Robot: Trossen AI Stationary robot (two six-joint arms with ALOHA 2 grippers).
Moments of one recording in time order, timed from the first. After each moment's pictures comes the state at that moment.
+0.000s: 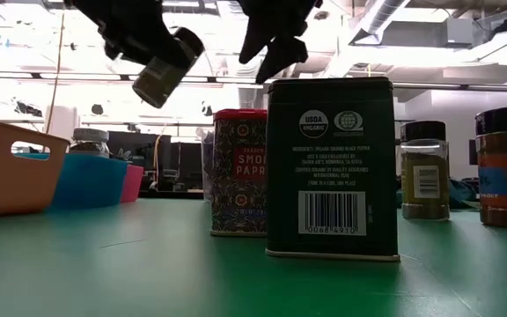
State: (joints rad) left arm -0.35 1.22 0.88 -0.35 -0.82 -0.48; right arm -0.01 1.85 1.79 -0.89 0.10 0.28
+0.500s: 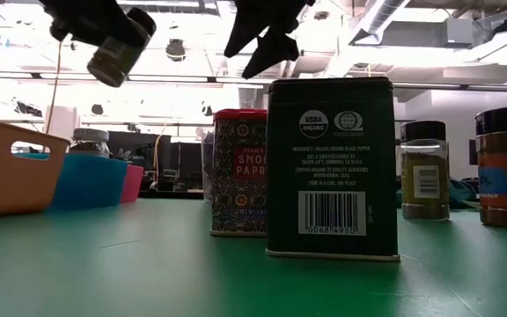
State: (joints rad) left arm -0.54 1.06 0.88 -0.72 -1.09 -0.83; right arm 0.00 1.87 1.79 -0.80 0.11 0.29
